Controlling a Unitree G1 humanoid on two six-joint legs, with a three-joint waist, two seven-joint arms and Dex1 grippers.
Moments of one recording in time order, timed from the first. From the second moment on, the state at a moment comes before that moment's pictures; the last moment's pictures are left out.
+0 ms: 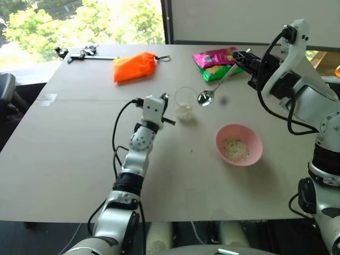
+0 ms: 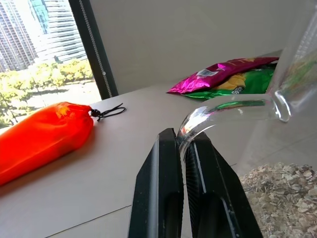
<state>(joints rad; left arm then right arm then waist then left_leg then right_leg) -0.53 0.18 -0.02 0.41 0.03 -0.25 -0.18 -0.83 -0.50 -0.18 -0.25 1.23 0.93 -0.11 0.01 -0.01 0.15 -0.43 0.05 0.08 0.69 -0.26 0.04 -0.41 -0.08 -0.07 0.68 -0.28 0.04</state>
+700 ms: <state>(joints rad) -0.57 0.18 -0.03 0.37 -0.02 -0.10 -0.33 -0.89 -0.50 0.11 -0.25 0.82 0.87 0.18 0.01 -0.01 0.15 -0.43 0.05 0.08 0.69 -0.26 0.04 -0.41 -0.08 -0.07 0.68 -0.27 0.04</state>
